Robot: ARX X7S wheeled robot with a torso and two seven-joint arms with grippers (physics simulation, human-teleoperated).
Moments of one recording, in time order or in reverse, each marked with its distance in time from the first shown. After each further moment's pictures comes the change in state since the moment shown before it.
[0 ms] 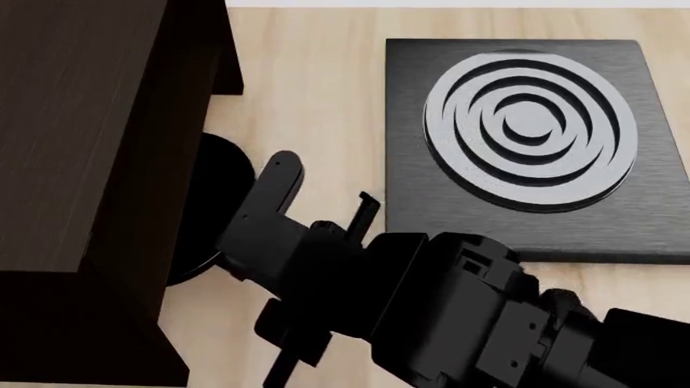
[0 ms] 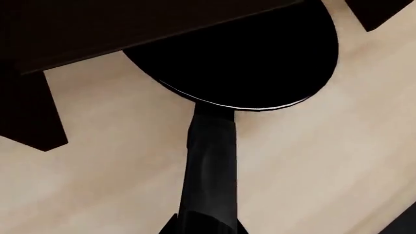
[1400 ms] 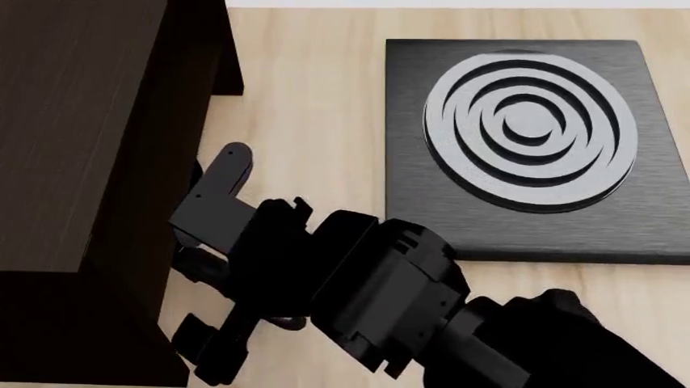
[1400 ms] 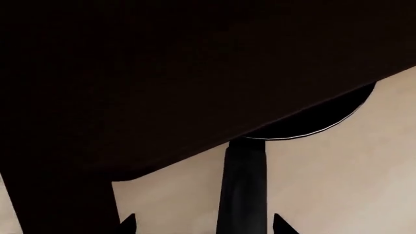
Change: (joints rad) left arm 0.014 -0.053 0.015 0.029 -0.076 -0.004 -0.077; right arm -0.045 -0.234 0.018 0.415 -0.002 -0.227 -0.300
